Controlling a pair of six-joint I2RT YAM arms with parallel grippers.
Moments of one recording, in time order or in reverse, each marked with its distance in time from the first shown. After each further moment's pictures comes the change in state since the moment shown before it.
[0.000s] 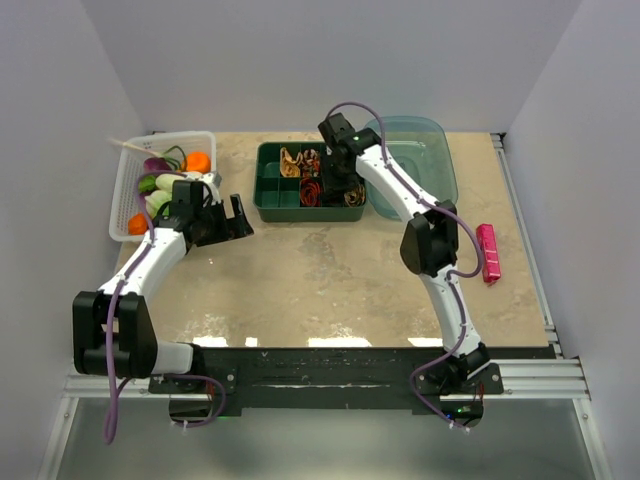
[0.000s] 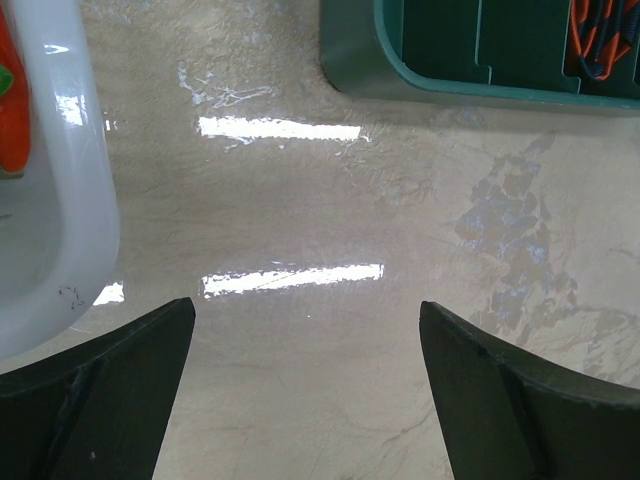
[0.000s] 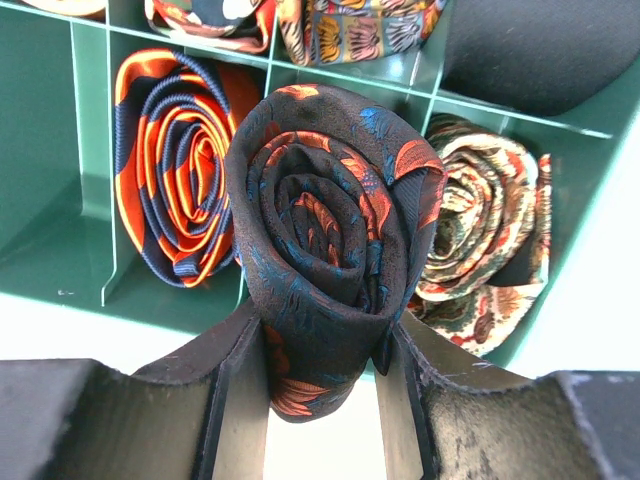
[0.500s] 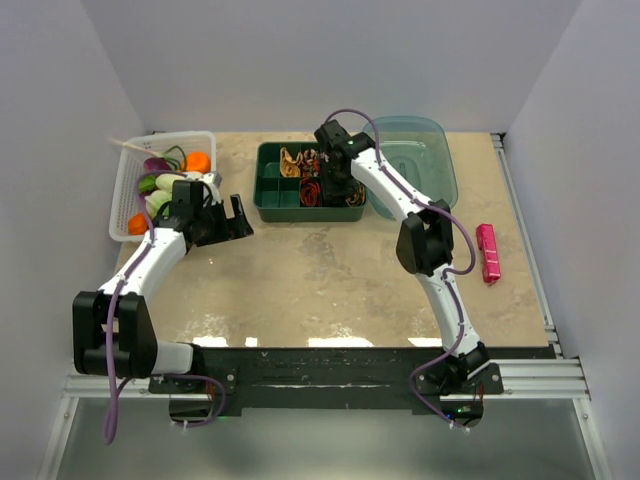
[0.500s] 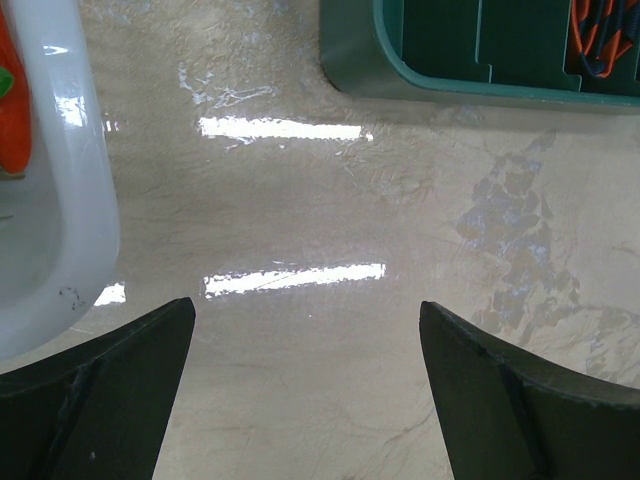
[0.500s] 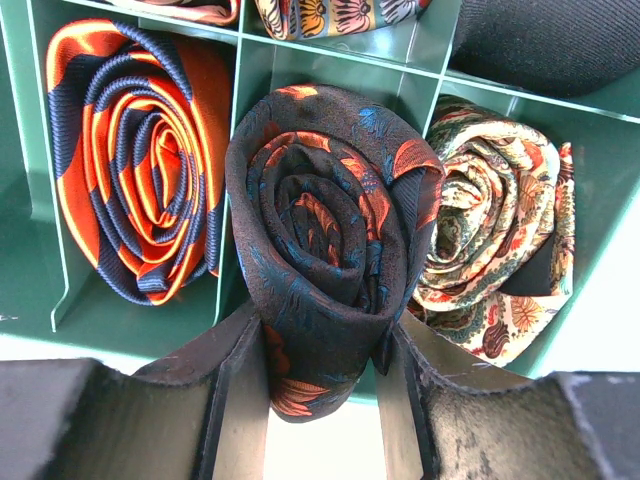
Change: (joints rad) left arm 0.000 0.000 0.000 -0.001 0.000 0.006; right arm 0.015 0.045 0.003 -0.026 0.037 0.008
